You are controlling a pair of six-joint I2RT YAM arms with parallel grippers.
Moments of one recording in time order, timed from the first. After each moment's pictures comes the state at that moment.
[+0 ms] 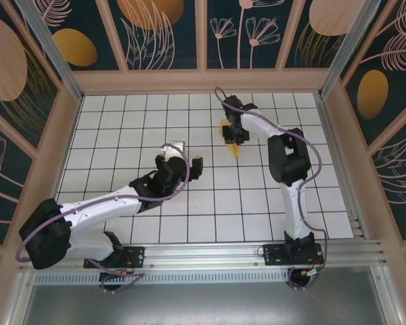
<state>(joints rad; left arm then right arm) -0.93 1.29 0.73 0.01 -0.57 -0.53 0.44 2.22 1.80 -0.88 0.05 0.32</state>
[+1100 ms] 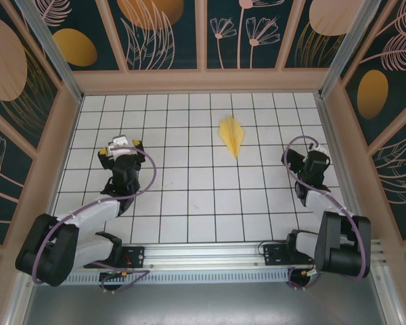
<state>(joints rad) -0.37 1.19 0.35 0.62 -0.71 -0.10 -0.14 1.21 0.35 0.37 0.01 0.32</state>
